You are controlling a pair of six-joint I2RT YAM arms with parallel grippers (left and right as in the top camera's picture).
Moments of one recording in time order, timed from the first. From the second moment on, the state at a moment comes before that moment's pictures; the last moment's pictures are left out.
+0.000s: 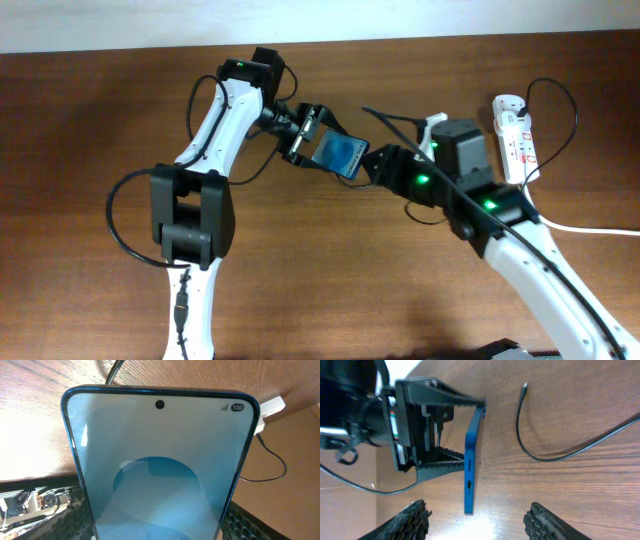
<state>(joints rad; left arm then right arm) -0.28 2.38 2.13 -1.30 0.93 -1.14 0.33 1.31 1.00 -0.43 -0.32 0.79</state>
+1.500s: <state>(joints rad) -0.30 2.38 2.13 -0.90 1.07 -0.94 0.12 1.46 1.00 -0.22 -0.51 0.84</state>
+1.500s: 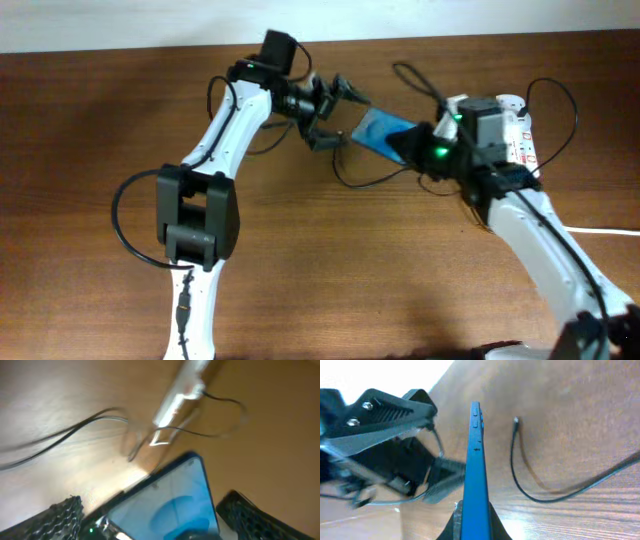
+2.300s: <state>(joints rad) -0.22 2.31 2.14 -0.25 1.41 -1.01 0.37 1.48 1.00 0.34 0.05 1.51</state>
